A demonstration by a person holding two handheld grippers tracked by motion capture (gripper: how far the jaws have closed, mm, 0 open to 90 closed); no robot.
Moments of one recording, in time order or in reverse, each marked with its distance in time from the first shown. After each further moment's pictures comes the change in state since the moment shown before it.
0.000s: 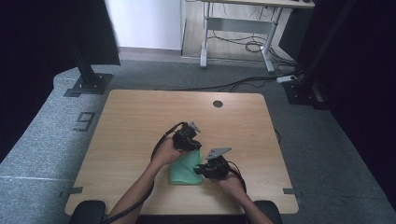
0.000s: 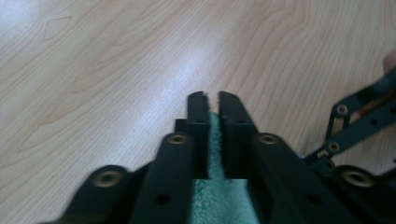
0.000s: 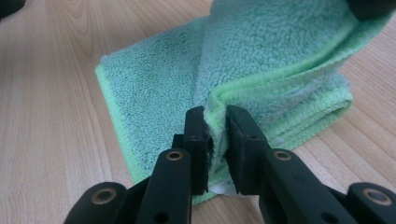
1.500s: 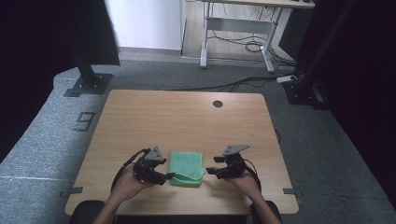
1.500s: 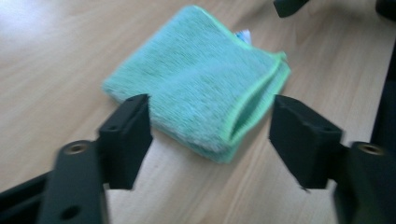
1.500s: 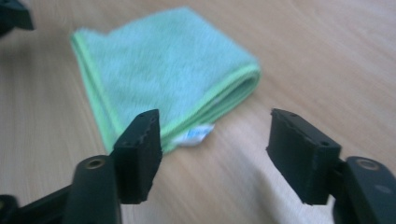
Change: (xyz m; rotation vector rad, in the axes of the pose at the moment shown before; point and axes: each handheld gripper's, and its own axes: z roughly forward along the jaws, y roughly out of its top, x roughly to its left) left arm -0.042 -0.117 -0.090 -0.128 0.071 -0.014; right arm -0.014 -0.004 -0.052 -0.045 -0.086 0.061
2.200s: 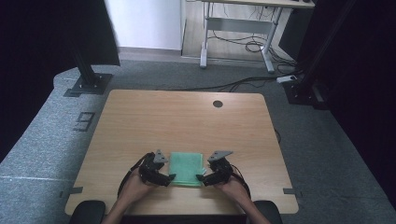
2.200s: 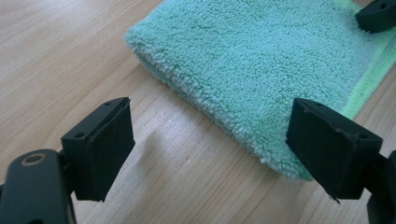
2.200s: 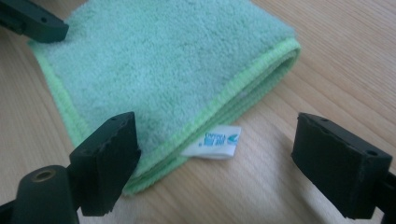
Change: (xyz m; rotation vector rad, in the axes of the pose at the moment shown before) left arm 0.001 -0.026 0.048 0.079 0.146 -0.033; right arm 0.028 -0.006 0.039 0.110 -0.118 -0.021
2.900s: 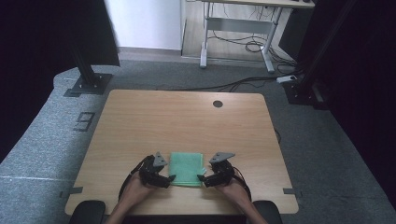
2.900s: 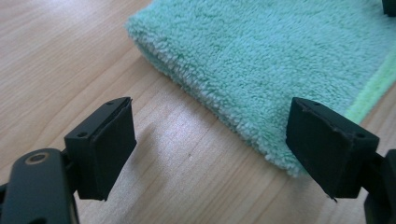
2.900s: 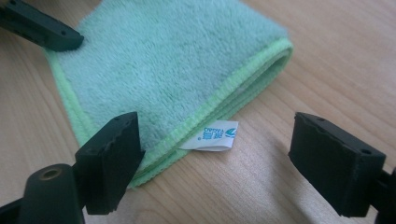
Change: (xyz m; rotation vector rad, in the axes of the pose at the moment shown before) left arm 0.000 -0.011 0.004 -0.043 0.008 -0.013; right arm 0.003 -0.004 -0.006 -0.039 -0.019 -0.004
